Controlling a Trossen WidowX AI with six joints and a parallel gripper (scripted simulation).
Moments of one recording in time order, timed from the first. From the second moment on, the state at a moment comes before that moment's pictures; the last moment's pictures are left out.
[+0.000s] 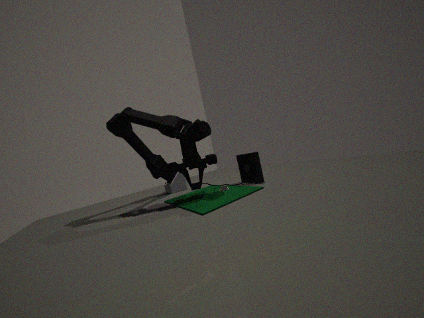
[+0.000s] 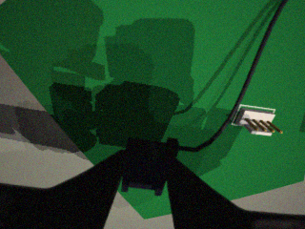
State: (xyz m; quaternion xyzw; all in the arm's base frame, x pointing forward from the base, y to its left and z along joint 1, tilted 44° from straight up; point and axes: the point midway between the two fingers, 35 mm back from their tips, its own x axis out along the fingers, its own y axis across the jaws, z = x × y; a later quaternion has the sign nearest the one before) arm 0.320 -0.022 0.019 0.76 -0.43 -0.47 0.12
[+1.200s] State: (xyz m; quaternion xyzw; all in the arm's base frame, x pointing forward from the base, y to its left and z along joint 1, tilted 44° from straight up) arm 0.315 0.003 0.043 0.72 -0.59 -0.33 -0.16
